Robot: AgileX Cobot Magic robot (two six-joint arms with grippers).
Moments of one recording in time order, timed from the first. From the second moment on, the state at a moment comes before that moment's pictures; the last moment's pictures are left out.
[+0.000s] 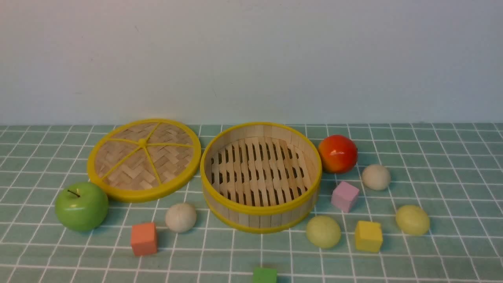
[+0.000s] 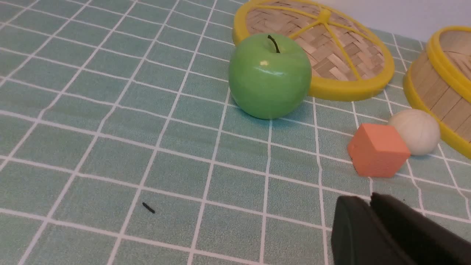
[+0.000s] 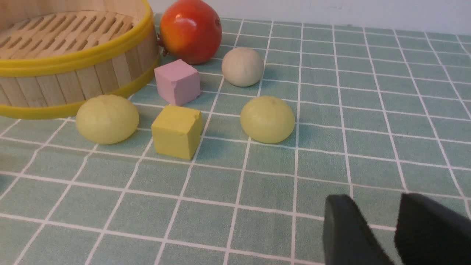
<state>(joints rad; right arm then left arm) 0.09 -0.02 0.02 0.02 0.37 0.00 0.04 0.00 0.03 -0.09 0.36 -0.17</state>
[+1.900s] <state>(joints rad) 0.09 -0.02 0.02 -0.22 0.16 0.02 0.04 0.00 0.03 -0.09 0.36 -0.17</state>
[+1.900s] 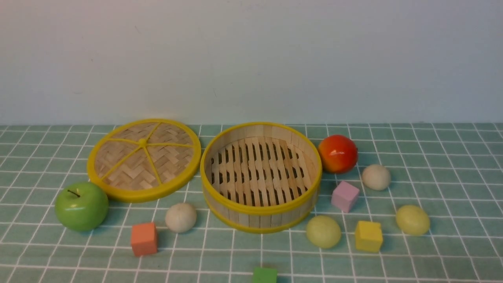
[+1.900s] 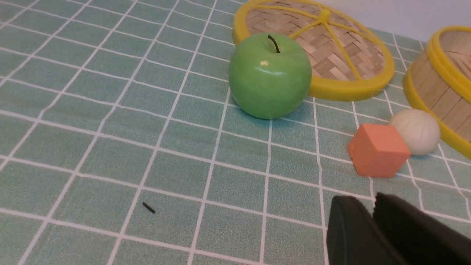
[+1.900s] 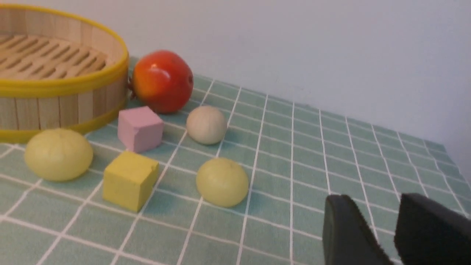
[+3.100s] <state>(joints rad) 0.09 0.66 -0.61 -0.13 0.36 0.34 0.04 0.00 0.03 -0.09 0.36 -0.17</state>
